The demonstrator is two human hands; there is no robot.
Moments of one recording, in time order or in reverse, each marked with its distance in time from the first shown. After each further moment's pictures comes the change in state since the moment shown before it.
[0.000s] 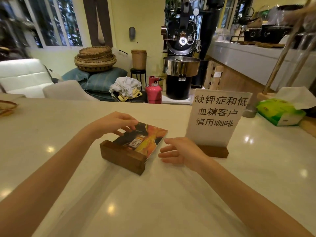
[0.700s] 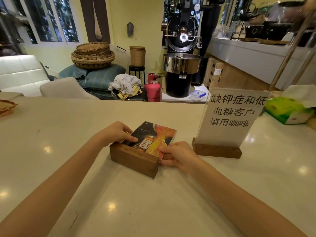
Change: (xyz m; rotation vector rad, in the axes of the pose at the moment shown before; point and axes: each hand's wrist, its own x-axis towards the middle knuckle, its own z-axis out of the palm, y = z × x) left_hand 0.028 -0.052 0.003 0.030 0.030 -0.153; right_hand 0.031 0.014 0.043 0.063 0.054 0.039
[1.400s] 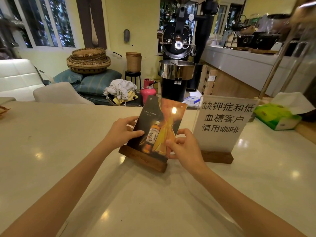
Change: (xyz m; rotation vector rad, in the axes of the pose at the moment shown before) left_hand -0.010 0.028 0.016 -0.167 0.277 0.397; right_hand -0.030 -0.014 -0.022 -0.244 0.204 -0.583
